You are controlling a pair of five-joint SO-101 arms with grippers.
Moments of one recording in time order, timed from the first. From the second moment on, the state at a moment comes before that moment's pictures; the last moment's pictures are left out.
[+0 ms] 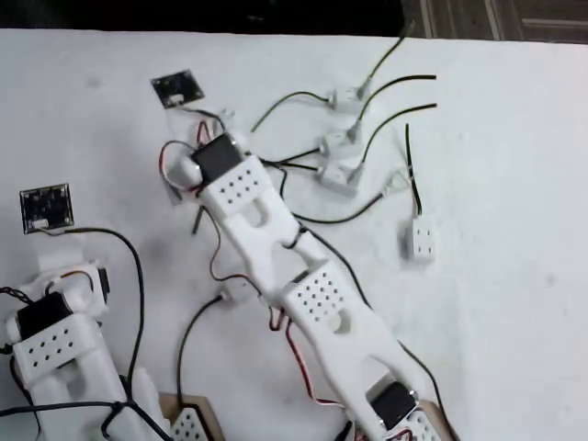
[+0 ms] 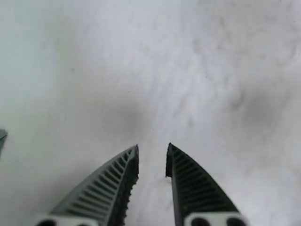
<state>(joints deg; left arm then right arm) -36.7 -54.0 69.4 54.5 -16.5 -43.8 63.5 -90.2 98.5 -11.4</state>
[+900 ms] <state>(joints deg) -36.7 -54.0 69.4 54.5 -16.5 -44.4 -8.7 -17.7 98.5 -9.5</state>
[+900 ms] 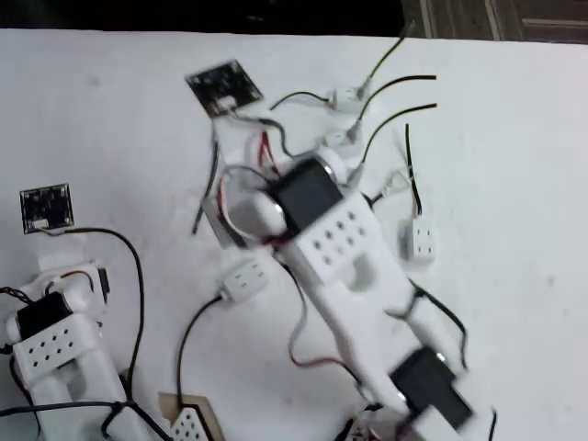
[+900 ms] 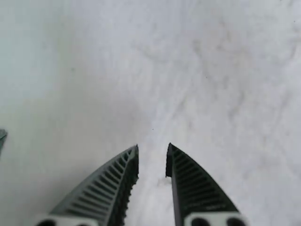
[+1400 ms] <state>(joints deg) -36.7 -54.0 69.4 54.5 -16.5 -42.6 -14.1 11.1 72.2 -8.6</state>
